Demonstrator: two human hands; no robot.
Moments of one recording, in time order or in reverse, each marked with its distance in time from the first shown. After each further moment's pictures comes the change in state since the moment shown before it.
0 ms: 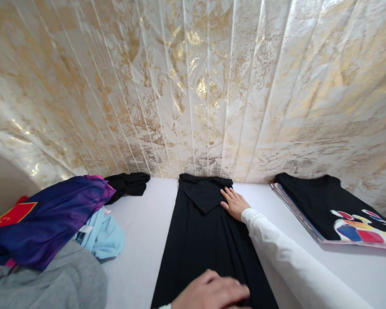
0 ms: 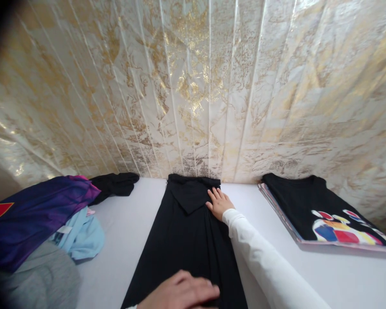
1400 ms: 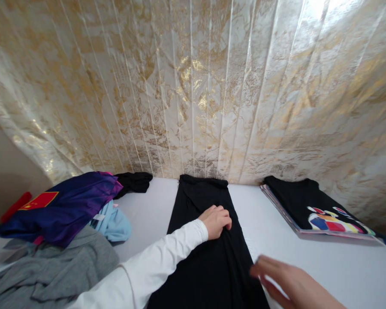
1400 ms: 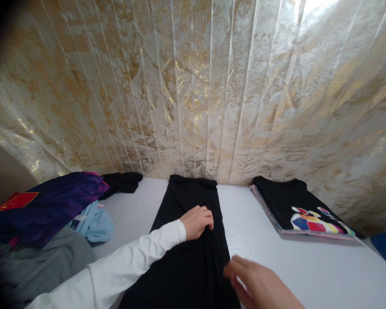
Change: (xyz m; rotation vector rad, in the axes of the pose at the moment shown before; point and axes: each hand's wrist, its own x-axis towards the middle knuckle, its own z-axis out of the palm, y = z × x) left_hand 0.093 -0.021 -0.071 0.506 0.039 -0.053; right_hand -0.247 -0.033 -0.082 0.354 0.019 -0.316
